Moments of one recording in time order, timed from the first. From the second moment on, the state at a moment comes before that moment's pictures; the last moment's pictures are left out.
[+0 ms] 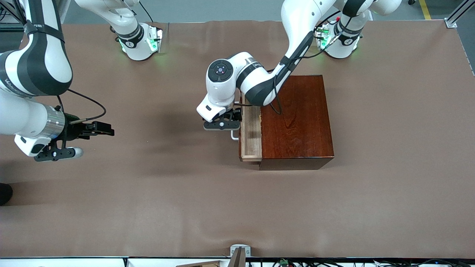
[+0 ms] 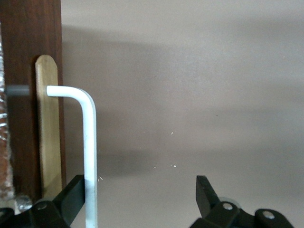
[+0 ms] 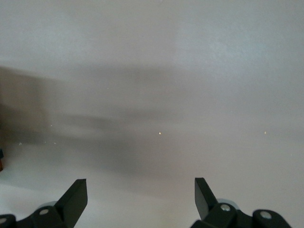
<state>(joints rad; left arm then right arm) -0.82 0.76 -0.10 -1.29 0.04 2.11 -0.93 0.09 0.27 -0.03 -1.56 0.18 1.67 -0.10</state>
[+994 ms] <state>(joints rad) -0.86 0.76 -0.07 -1.30 0.04 2.16 -0.92 0.13 0.27 -0.03 -1.57 0.18 1.73 -0.44</state>
